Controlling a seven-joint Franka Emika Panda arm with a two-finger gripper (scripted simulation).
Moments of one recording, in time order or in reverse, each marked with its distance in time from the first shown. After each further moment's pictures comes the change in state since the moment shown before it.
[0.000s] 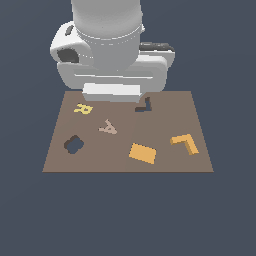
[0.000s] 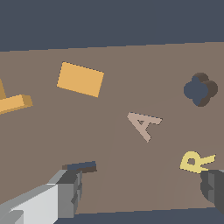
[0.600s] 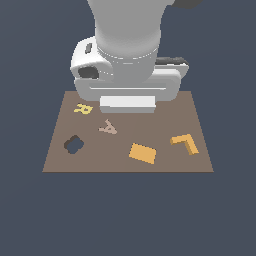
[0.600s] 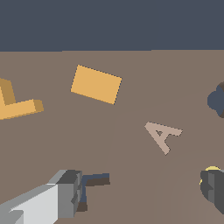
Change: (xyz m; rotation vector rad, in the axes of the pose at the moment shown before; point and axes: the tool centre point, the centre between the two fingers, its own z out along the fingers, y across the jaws) arm 0.014 -0.027 0.015 0.001 0.005 -0.036
